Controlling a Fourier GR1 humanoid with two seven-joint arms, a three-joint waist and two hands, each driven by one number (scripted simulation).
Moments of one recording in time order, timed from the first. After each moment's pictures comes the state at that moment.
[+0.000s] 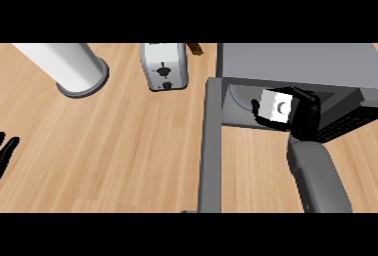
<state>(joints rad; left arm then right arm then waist) 0.22 0.10 0.40 -2.06 0.47 -0.54 0.05 -0.47 -0.06 -0.22 -0.99 0.16 -0.42 -0.89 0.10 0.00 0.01</state>
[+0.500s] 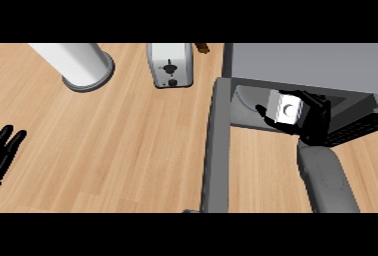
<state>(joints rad) 0.18 0.11 0.37 -2.06 0.42 -0.54 0.06 -0.43 -0.08 -0.24 -1.03 0.27 -0.52 -0.94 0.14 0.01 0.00</state>
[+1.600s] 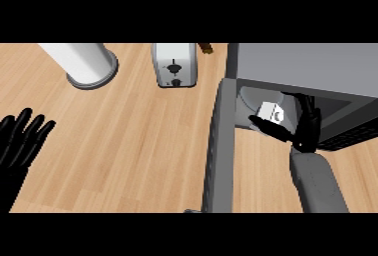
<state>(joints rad) 0.11 0.09 0.28 -2.04 0.34 -0.53 0.07 -0.39 -0.04 -0.24 -1.02 0.27 -0.48 -0.93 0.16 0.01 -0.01</state>
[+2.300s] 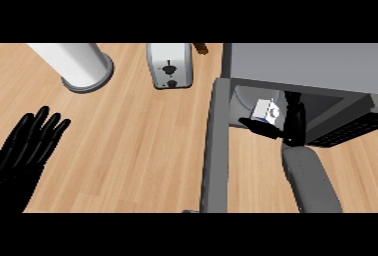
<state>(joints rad) 0.10 0.05 0.22 -2.05 0.28 -0.51 0.08 -0.46 -0.04 -0.21 -0.90 0.29 -0.42 -0.92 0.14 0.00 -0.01</state>
